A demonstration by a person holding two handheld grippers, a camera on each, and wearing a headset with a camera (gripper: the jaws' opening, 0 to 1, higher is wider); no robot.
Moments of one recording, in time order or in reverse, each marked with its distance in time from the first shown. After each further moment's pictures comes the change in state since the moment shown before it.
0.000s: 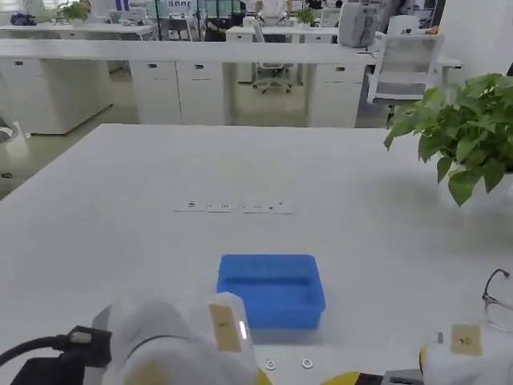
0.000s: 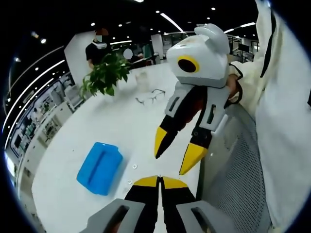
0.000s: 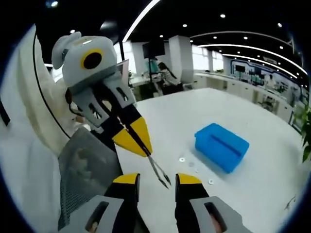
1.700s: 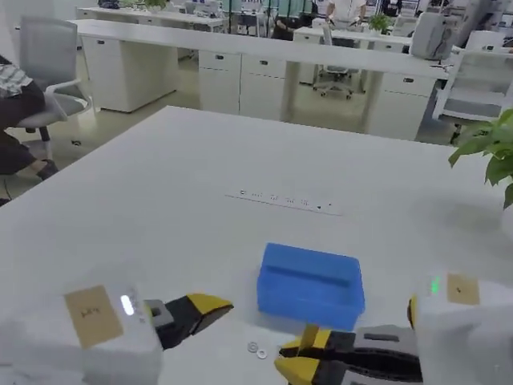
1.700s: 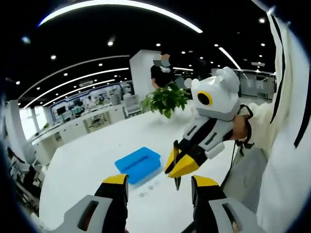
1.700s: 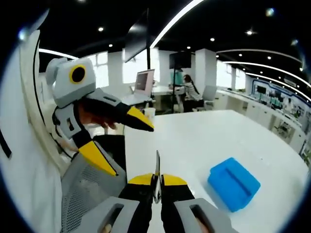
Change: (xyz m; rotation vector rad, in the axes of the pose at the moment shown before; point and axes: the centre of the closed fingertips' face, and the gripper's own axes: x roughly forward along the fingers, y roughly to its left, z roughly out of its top) left arm -0.077 0.020 -0.021 -0.379 -0.283 0.486; right arm 0.026 0.011 0.058 -0.135 -0.094 0.091
